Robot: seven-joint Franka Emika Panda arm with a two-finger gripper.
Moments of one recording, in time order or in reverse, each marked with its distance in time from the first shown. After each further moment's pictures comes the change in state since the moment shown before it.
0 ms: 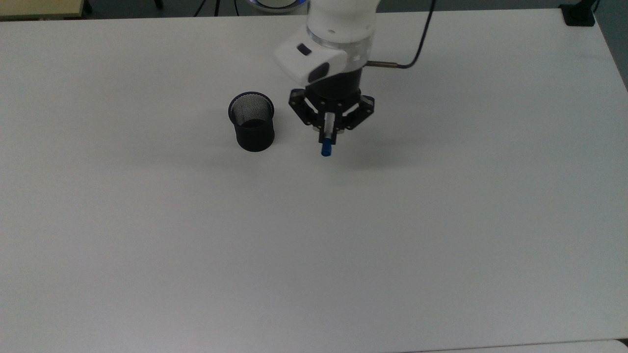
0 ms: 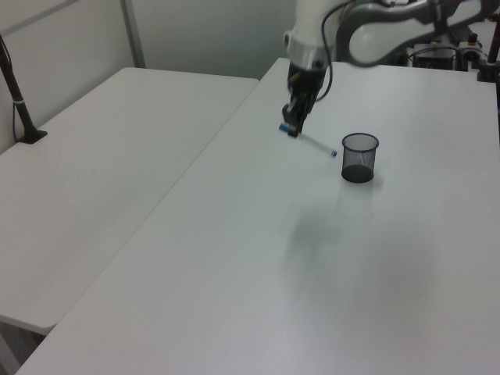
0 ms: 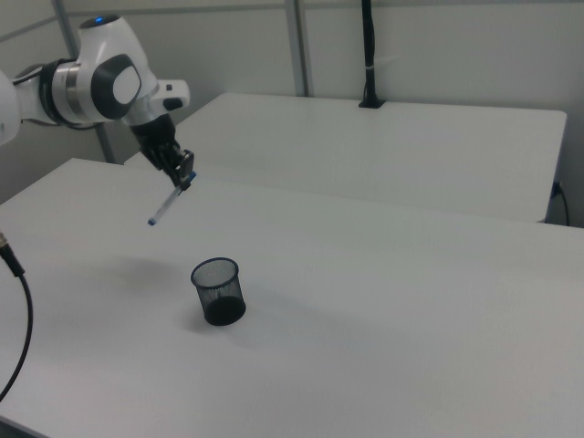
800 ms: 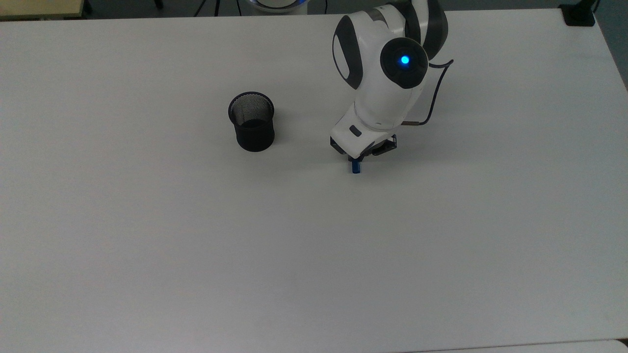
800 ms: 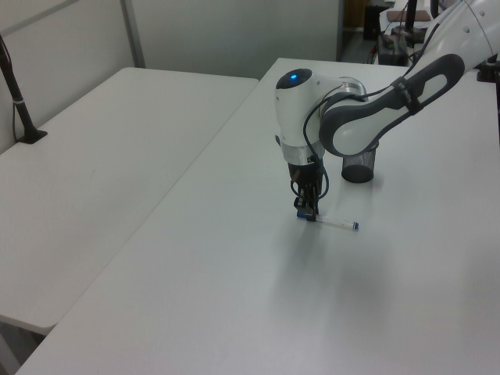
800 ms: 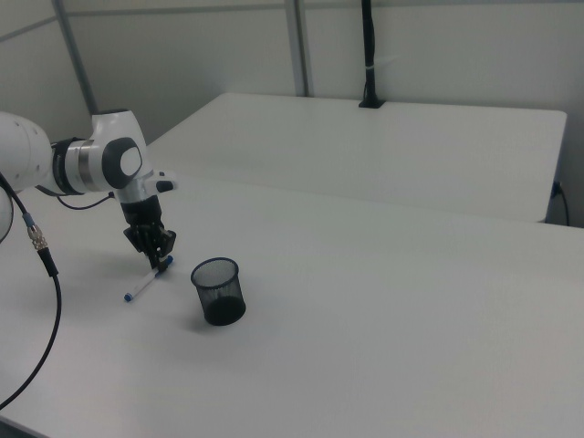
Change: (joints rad) arm 0.116 0.252 0.007 -0.026 0.004 -0.031 0.007
